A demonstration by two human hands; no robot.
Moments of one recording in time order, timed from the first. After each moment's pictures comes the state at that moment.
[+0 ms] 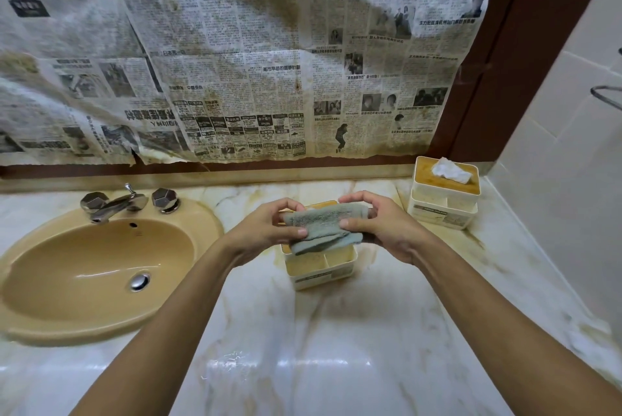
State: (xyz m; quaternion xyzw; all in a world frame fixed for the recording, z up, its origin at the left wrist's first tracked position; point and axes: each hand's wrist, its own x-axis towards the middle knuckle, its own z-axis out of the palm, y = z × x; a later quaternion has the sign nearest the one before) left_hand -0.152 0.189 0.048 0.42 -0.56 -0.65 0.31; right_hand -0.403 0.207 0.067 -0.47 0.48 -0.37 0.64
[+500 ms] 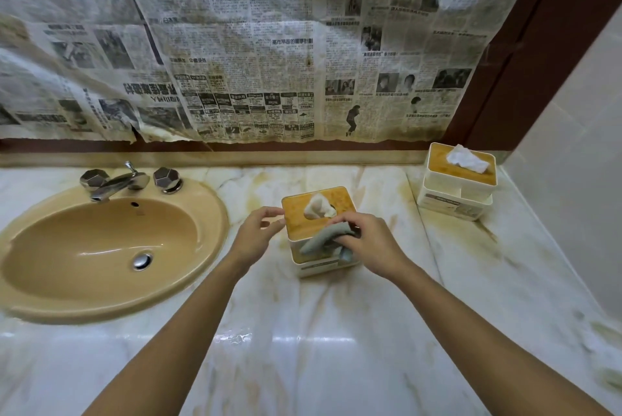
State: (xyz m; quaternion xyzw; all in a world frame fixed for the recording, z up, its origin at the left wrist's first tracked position) left_hand -0.126 0.187 -0.035 0.63 -0.52 -0.44 0.37; right_hand -0.369 0.214 0.003 -0.68 0.53 -0.32 0.40
